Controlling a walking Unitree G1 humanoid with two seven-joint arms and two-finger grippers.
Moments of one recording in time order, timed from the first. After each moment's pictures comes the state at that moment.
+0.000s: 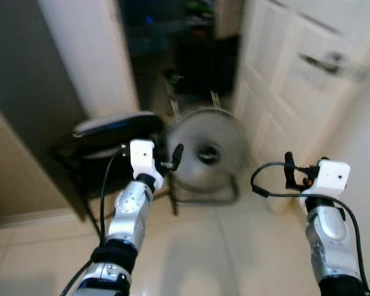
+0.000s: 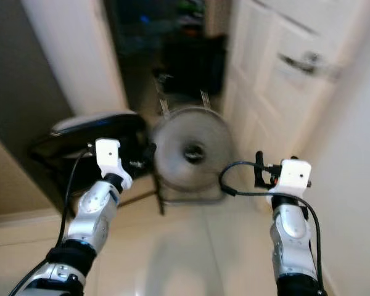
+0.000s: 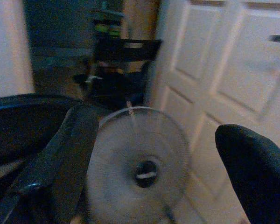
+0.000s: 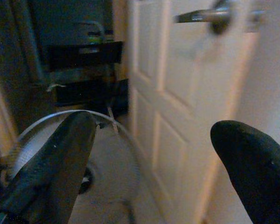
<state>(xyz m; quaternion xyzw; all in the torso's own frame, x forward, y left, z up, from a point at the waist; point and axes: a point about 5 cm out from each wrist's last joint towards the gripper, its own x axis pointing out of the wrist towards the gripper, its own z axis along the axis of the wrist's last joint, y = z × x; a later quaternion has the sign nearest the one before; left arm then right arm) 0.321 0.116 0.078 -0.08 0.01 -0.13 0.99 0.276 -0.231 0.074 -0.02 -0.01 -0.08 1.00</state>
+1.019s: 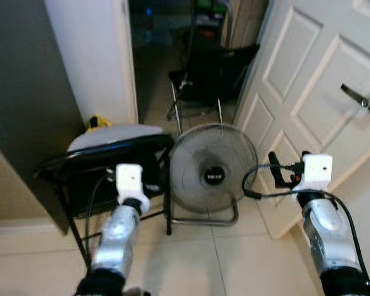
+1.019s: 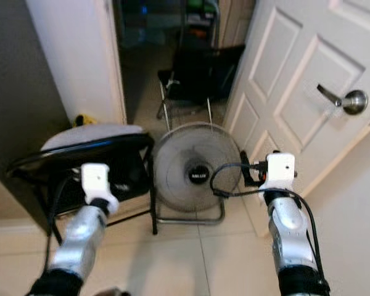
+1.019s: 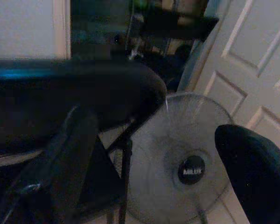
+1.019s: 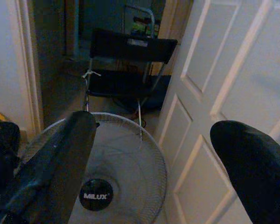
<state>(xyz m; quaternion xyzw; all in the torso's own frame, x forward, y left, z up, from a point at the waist) 0.286 0.137 0.049 -0.05 0.06 -0.08 0.99 0.286 -0.226 0.076 -0.05 0.01 0.00 1.00</state>
